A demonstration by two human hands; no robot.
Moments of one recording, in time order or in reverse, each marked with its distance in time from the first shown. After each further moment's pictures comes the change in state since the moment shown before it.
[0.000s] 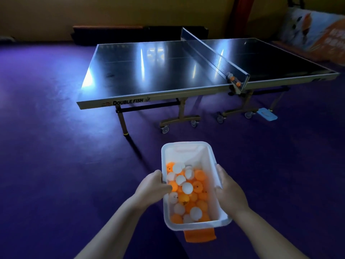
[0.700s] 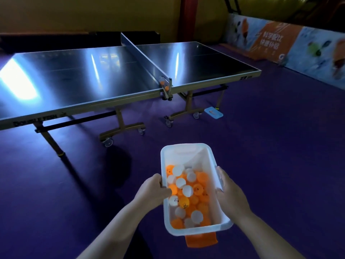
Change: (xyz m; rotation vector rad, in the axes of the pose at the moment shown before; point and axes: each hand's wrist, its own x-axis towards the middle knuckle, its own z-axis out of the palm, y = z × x) left_hand 0.085 0.278 0.312 0.030 -0.138 0.080; right_hand 0.049 0.304 -0.275 0.041 0.161 0.160
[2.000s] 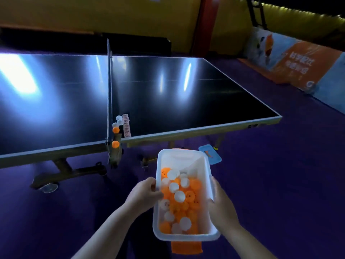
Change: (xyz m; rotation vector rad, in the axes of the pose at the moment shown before) left_hand 0.643 0.383 0.058 -0.154 0.136 -0.036; right_hand 0.738 0.096 -0.215 0.007 -0.087 -0.064
